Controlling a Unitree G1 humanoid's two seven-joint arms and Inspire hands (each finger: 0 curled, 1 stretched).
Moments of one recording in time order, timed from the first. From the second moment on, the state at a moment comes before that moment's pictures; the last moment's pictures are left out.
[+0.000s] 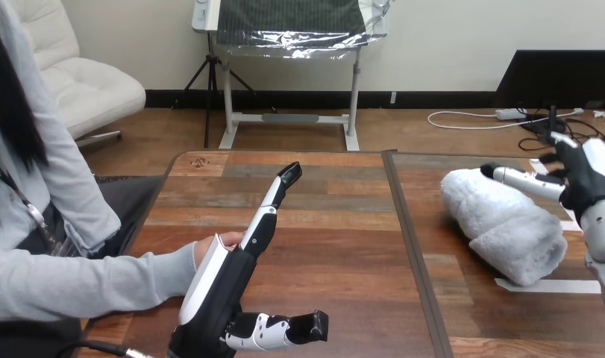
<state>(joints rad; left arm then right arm) -0.04 0.14 -0.10 0.70 0.28 -1.27 0.01 -0.77 -0.54 0.05 1.28 -0.40 -0.12 -0.10</state>
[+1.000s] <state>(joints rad) -0.02 0.14 -0.14 0.66 0.23 -1.31 -0.02 -0.81 -0.54 0.18 1.35 -0.49 0.00 -0.01</state>
